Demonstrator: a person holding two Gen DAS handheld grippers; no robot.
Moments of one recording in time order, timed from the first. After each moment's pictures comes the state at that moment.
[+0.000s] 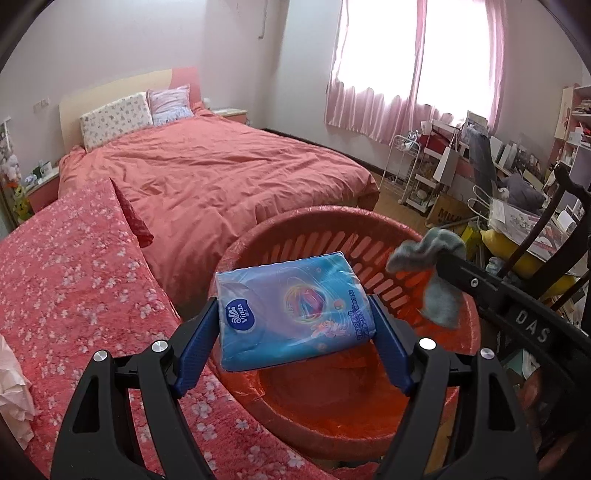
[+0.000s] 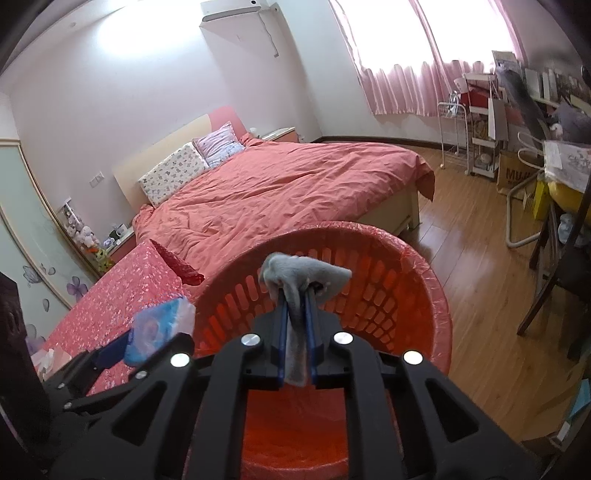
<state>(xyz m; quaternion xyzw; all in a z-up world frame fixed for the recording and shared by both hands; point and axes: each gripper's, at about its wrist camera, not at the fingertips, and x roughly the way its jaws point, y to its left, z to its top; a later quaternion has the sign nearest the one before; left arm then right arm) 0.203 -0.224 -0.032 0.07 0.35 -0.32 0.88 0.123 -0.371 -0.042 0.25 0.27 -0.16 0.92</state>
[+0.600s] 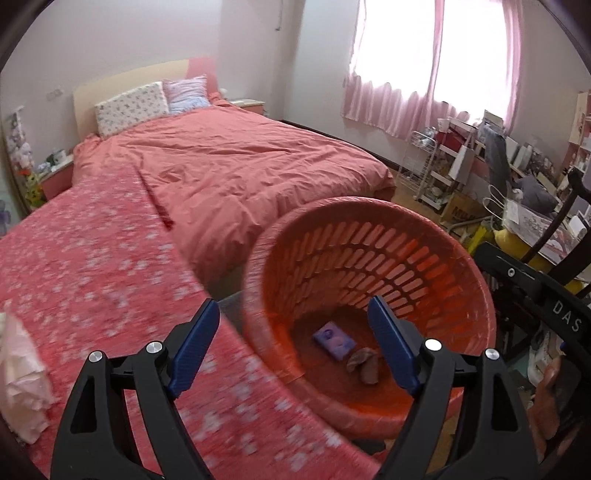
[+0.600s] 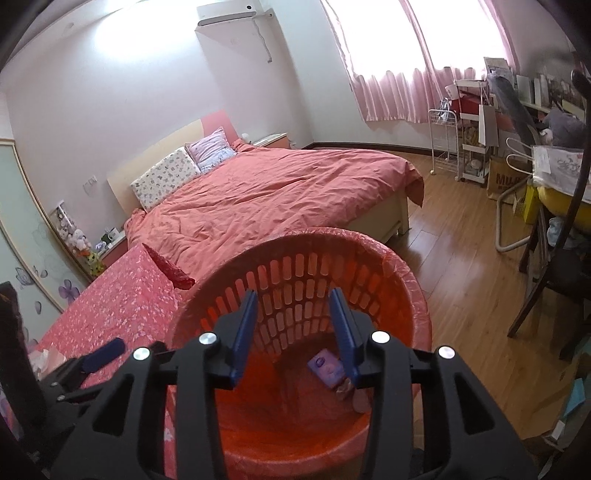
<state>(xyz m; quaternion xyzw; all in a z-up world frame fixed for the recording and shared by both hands) 0.203 -0.187 -0.024 0.07 0.36 -0.28 0.89 0.110 -0.358 -0.027 0.22 0.27 -0.18 0.92</state>
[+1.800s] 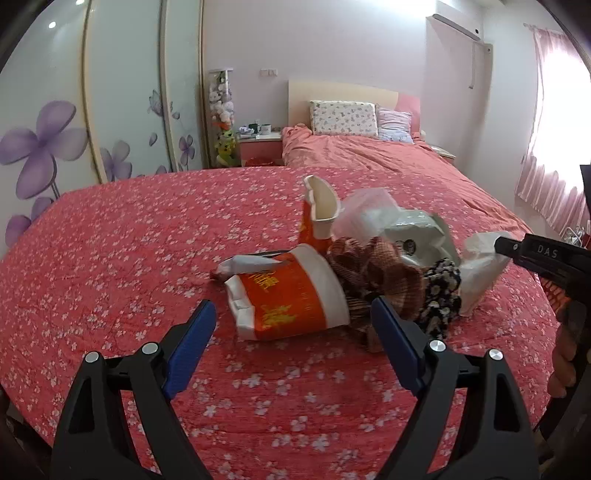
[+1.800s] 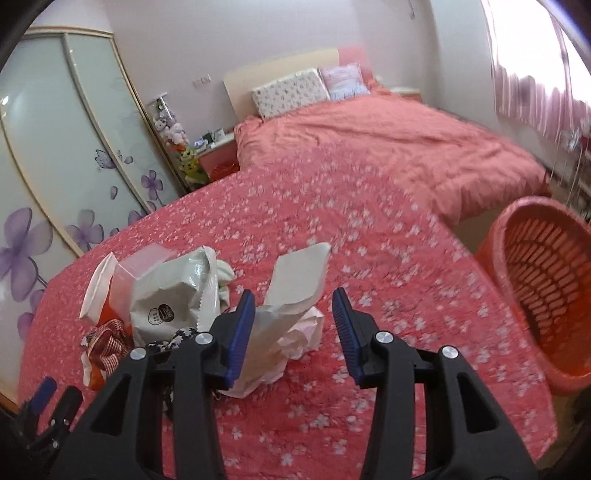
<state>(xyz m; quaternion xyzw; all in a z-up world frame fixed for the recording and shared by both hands) 0.133 0.141 -0.014 -0.03 0.32 0.06 0.95 0.216 -0.057 -0.016 0.15 0.38 0.05 0.91</state>
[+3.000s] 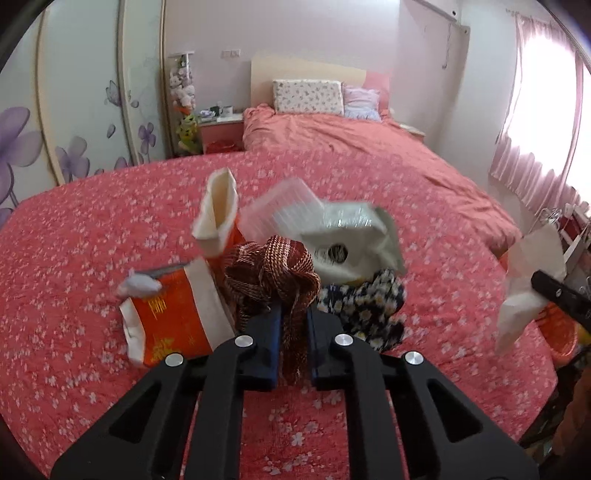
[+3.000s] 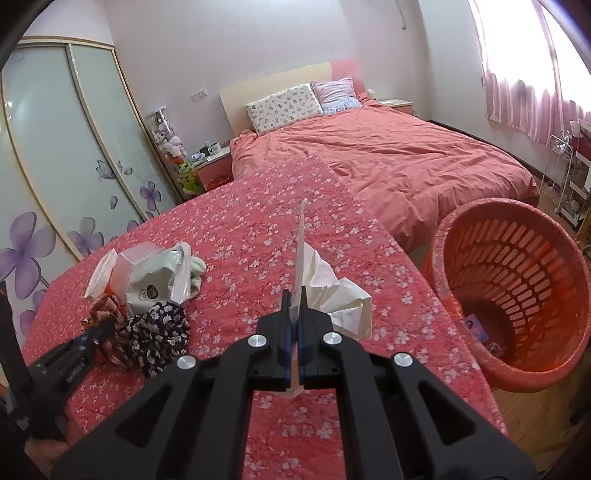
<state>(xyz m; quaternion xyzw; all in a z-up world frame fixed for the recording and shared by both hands) 0.172 0.108 -0.011 -0.03 0.35 -0.02 0.94 0.153 -0.119 0.006 0.14 0.34 0.03 0.93</state>
